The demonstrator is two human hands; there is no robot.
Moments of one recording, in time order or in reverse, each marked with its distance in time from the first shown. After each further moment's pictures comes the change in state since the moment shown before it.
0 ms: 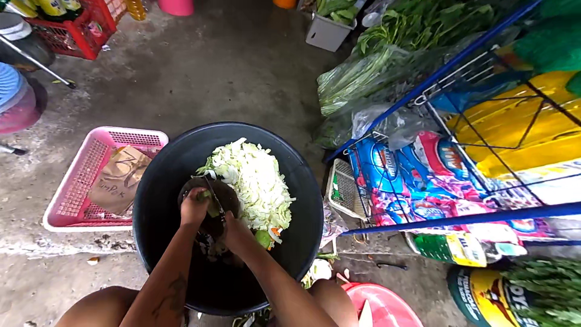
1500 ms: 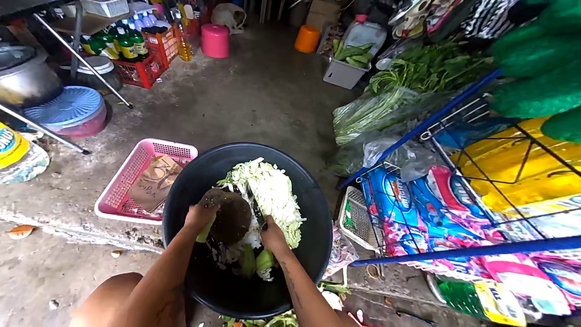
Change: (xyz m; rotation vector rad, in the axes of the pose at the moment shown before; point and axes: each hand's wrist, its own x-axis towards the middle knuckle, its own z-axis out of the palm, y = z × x) left_hand -0.022 0.004 -0.054 0.093 -0.150 -0.151; right_hand 0.010 0.063 -0.030 0.242 0.212 0.163
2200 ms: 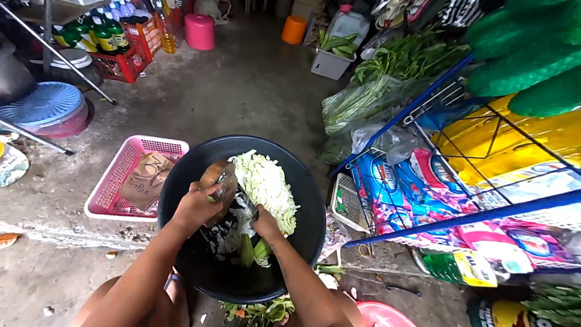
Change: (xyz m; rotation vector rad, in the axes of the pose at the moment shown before) left_hand -0.086 0.068 -0.047 0.337 -0.030 0.270; right_hand 0.018 -0.003 0.014 -0.184 0.058 -0.093
